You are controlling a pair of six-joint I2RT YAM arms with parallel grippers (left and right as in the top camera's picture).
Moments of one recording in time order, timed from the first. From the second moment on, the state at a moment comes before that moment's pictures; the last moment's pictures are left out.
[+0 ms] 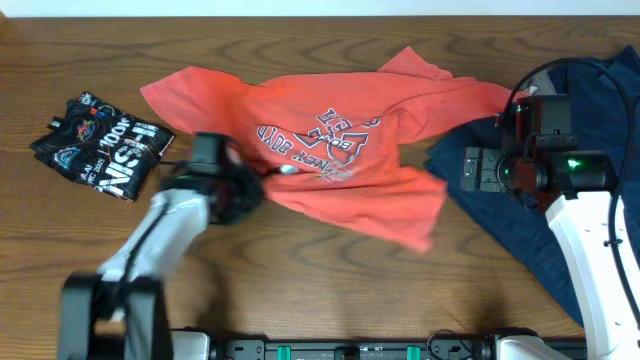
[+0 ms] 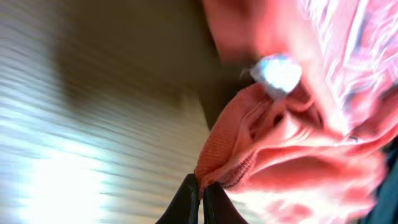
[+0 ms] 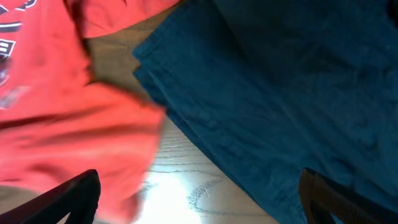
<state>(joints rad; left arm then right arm) -0.03 1.47 0.79 -0.51 0.33 -0.67 0.04 1.32 1.16 -0.99 0.04 0.13</state>
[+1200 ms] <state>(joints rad) -0.27 1.38 0.52 -0.33 0.38 -1.00 0.04 1.32 1.16 -1.00 0.04 0.13</state>
